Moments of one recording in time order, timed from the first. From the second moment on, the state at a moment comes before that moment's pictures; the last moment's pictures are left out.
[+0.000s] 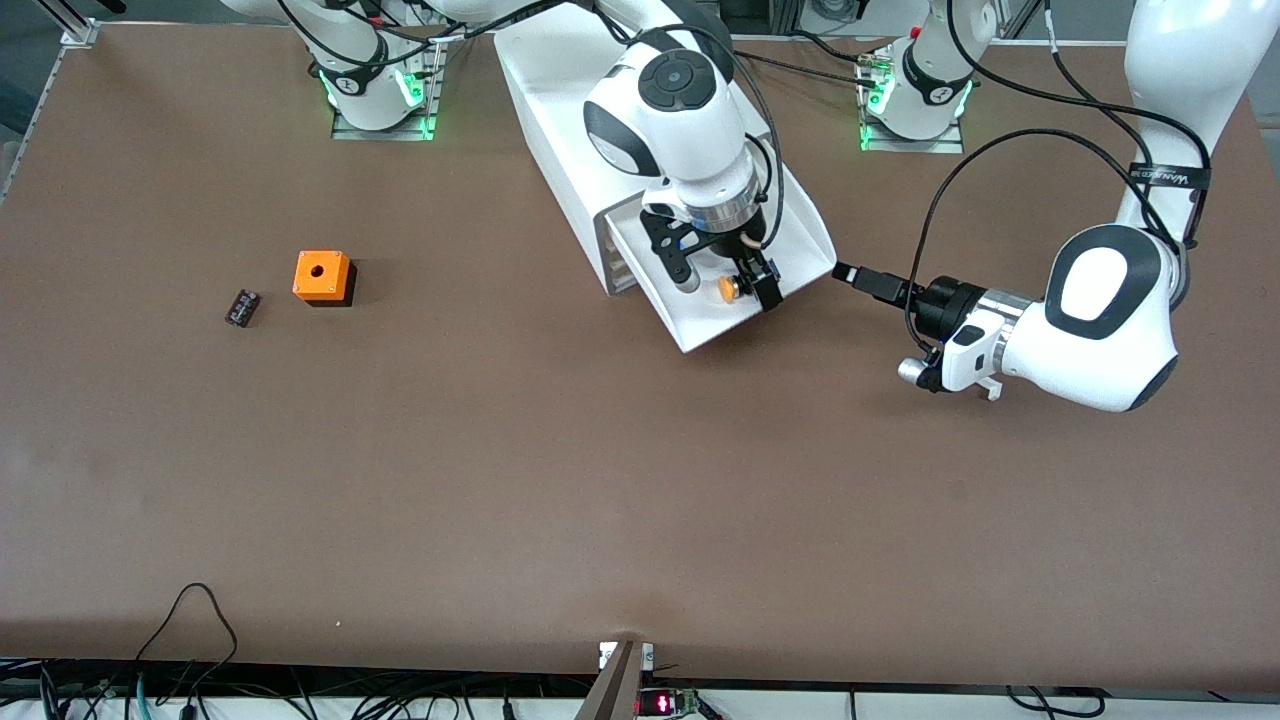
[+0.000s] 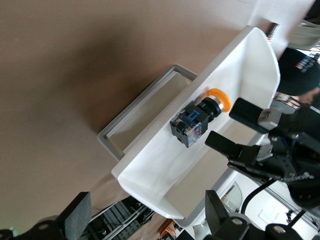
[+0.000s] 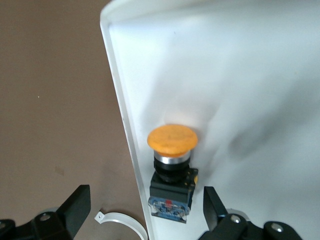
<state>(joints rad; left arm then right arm) 0.23 0.46 -0.37 -1.64 -0.62 1.44 0.03 0.88 0.76 0.07 -1.09 0.06 2.21 2.06</state>
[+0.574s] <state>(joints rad) 0.16 0.42 -0.38 -1.41 -0.26 1.33 -0.27 0.90 0.80 0.07 -1.09 0.06 2.22 2.07</state>
